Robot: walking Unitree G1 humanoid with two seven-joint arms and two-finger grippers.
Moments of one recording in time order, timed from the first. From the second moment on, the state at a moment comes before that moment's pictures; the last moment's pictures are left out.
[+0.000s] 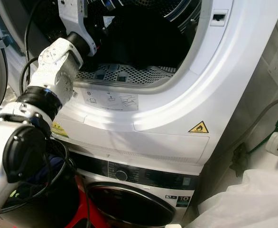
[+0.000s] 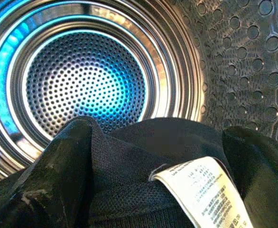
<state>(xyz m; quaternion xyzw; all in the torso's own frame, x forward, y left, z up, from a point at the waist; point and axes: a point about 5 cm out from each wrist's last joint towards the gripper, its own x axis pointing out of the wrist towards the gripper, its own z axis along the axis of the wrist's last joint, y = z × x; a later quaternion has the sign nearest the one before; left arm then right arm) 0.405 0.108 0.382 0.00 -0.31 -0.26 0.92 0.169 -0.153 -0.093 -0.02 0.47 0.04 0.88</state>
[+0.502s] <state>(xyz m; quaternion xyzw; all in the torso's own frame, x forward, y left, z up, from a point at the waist) 0.352 0.094 0.362 0.02 -0.37 -0.37 0.85 0.169 -0.150 -0.093 -0.02 0.47 0.04 0.88</state>
